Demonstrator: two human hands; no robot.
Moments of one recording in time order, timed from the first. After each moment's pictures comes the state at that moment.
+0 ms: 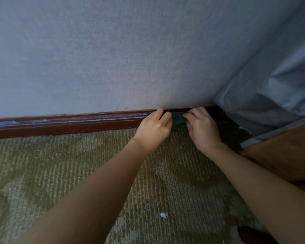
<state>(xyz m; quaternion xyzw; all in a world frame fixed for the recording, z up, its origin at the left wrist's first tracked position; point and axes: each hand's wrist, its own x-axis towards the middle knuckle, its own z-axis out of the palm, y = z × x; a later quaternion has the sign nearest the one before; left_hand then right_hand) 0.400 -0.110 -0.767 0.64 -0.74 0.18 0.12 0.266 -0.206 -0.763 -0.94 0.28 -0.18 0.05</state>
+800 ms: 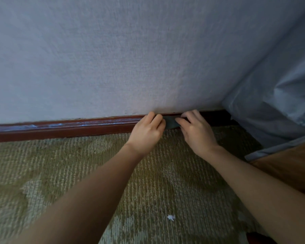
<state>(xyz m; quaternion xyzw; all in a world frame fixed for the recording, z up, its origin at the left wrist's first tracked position) 0.423 -0.088 -0.764 0.66 -0.72 0.16 0.12 0.284 -0.191 -0.760 -0.95 0.23 -0.18 0.06</state>
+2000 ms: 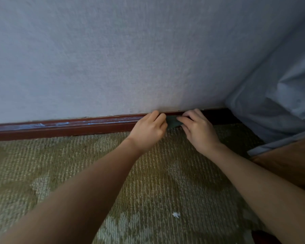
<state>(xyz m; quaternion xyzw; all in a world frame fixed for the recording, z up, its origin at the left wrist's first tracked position) 0.437 -0.082 -0.759 0.63 -0.76 0.17 0.08 0.292 -0.188 -0.762 -0.95 0.23 -0.19 0.12</state>
